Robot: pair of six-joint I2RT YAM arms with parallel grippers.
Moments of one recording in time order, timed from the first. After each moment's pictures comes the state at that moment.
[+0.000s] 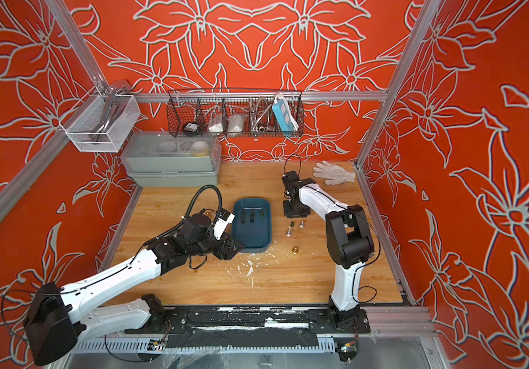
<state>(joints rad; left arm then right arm) -0.70 1.11 0.72 -0.26 0.24 -0.32 0.37 1.91 1.45 -0.91 0.10 0.28</state>
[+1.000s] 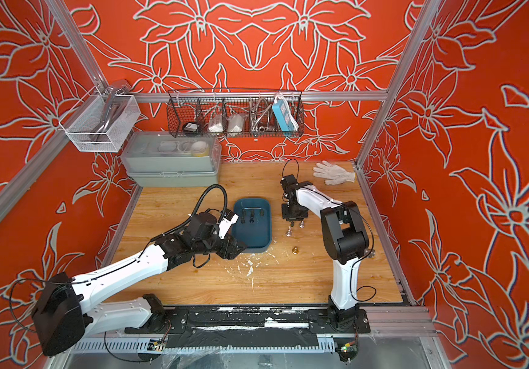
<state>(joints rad) -0.70 1.19 0.75 -0.27 0.25 -0.32 0.37 1.97 1.43 -0.87 0.06 0.29</state>
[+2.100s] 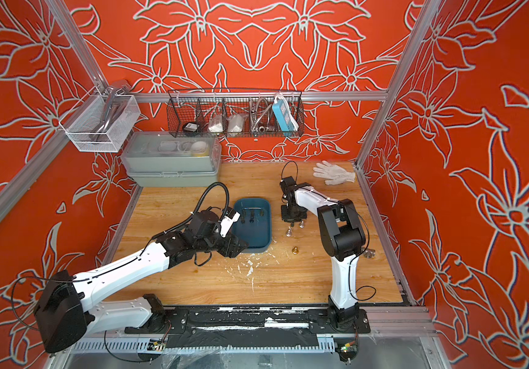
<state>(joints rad) -0.71 1.21 0.79 -0.29 0.24 -0.32 0.37 2.01 1.43 -0.84 0.06 0.29</state>
